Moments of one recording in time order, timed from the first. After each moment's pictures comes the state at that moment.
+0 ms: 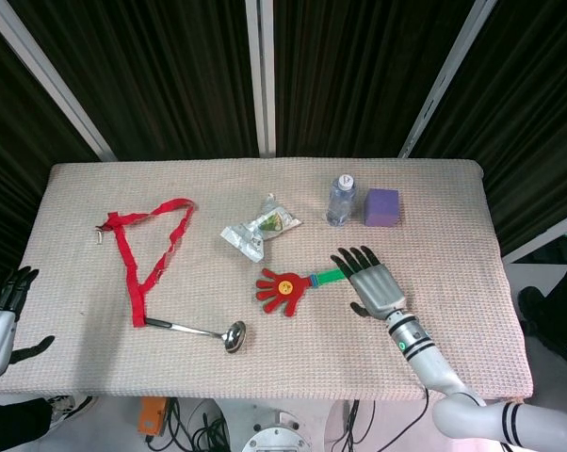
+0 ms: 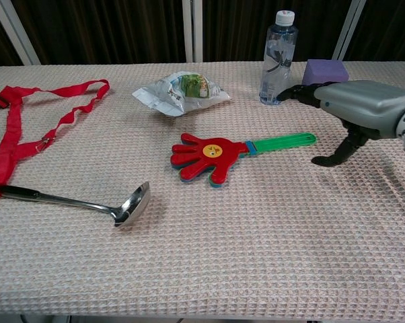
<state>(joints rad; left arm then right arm) -0.06 -1.04 -0.03 -1.65 1.54 1.53 0.05 0.59 -1.51 0.18 -1.64 -1.14 0.95 -0.57</state>
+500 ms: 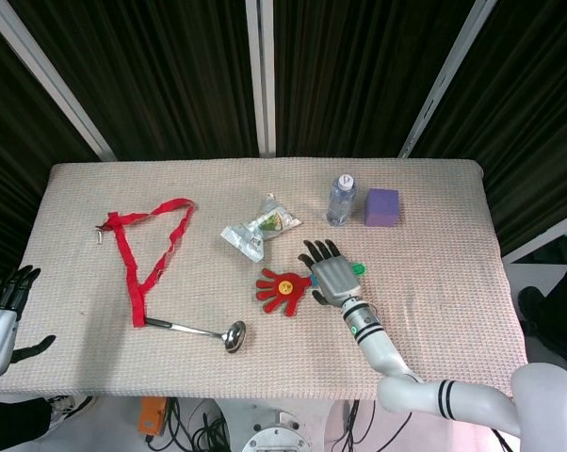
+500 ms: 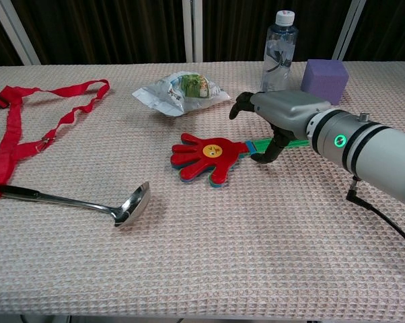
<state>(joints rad) -0.06 -1.04 -0.03 -1.66 1.54 1.53 0.05 0.75 -1.77 0.25 -1.44 -0.93 0.95 -0.67</state>
